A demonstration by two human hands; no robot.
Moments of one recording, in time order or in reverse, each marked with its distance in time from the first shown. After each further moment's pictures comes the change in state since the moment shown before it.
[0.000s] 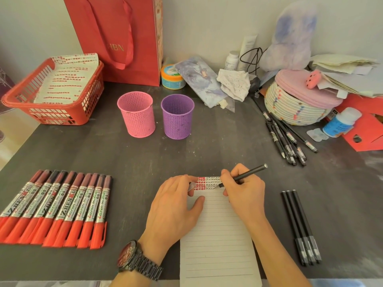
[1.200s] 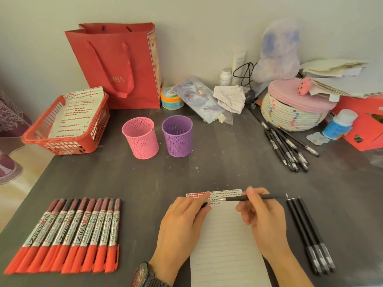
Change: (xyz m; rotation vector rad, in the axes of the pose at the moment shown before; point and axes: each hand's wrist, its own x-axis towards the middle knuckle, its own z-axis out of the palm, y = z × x) left_hand -0.004 0.003 -0.005 -0.045 0.098 0.141; right_hand -0.031 0.000 -0.027 0.732 -0.055 0.138
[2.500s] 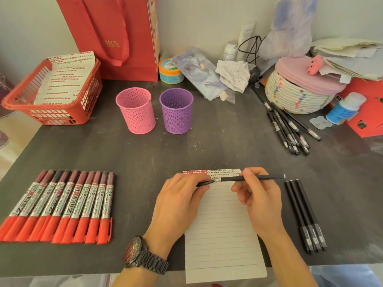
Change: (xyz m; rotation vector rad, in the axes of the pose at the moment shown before) left_hand -0.001 -0.001 0.000 -0.036 0.018 0.033; right_hand -0.001 0.000 0.003 -0.104 -0.049 -0.050
